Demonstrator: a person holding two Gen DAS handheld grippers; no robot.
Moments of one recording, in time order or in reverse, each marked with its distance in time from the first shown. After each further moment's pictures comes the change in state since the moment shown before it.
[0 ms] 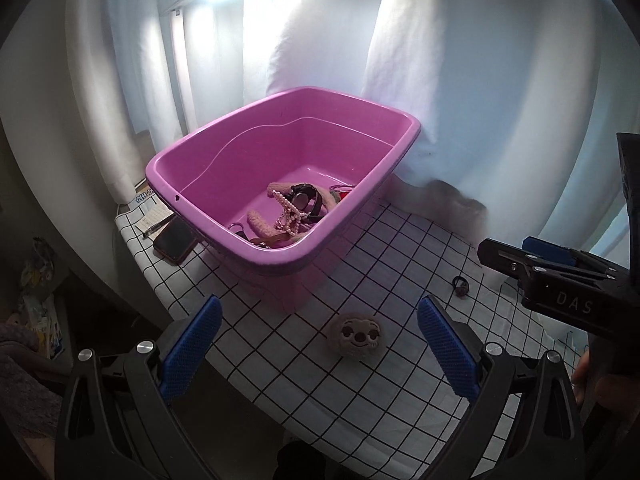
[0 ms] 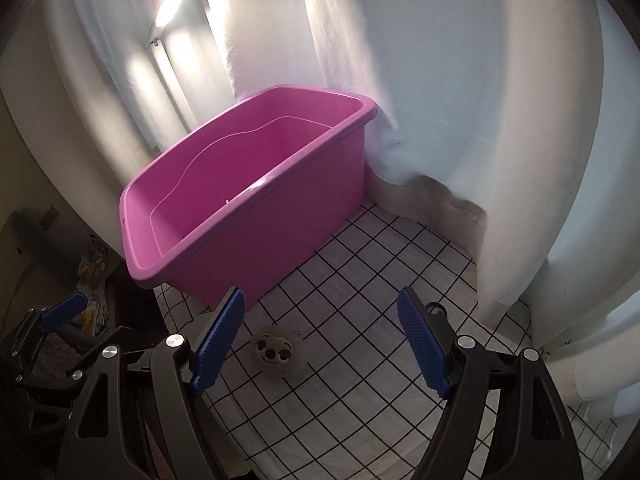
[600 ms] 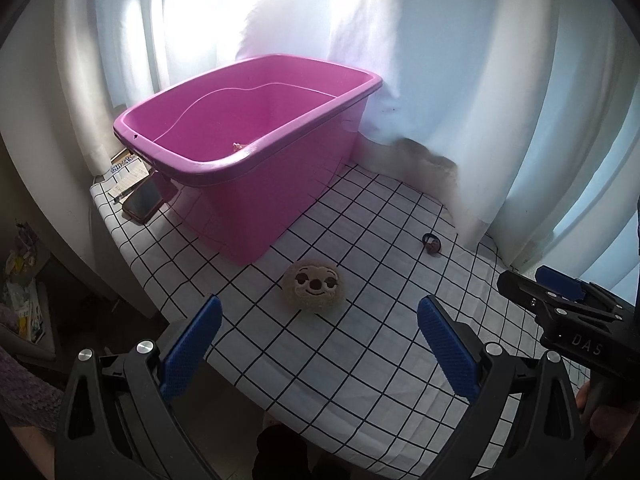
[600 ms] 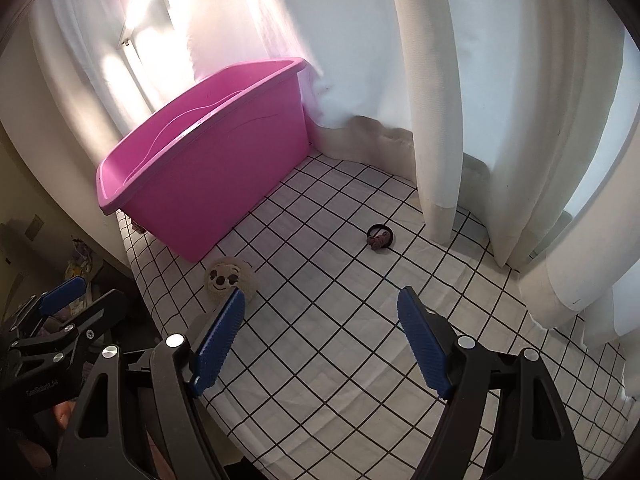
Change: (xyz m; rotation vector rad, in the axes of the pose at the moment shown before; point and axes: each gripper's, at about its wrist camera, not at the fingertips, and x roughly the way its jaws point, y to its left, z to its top) left arm 0.011 -0.035 -0.060 0.009 0.041 -0.060; right arm -0.023 -0.051 -0.085 0.086 0.012 -0.058
